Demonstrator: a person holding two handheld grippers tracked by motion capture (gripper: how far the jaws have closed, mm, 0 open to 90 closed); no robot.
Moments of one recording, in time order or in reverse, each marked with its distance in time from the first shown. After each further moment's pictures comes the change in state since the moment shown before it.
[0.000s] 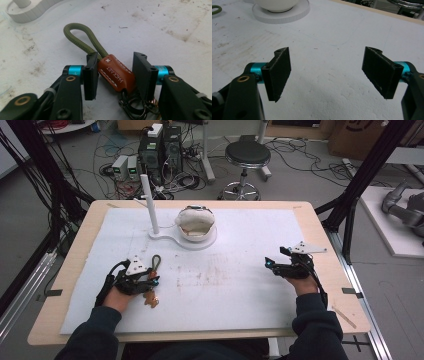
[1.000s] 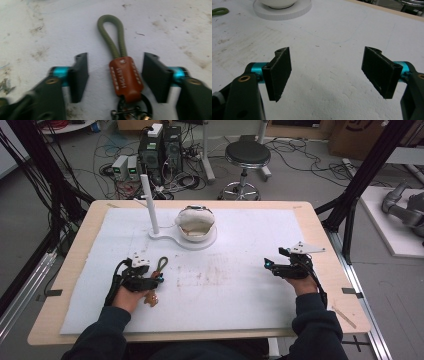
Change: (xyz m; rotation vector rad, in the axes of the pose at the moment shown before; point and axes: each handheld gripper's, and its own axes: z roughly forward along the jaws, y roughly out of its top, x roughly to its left) left arm -0.010 0.010 0.010 0.042 0.094 -0.216; right arm 0.000 -0.001 0.003 0.020 0.014 -0.008
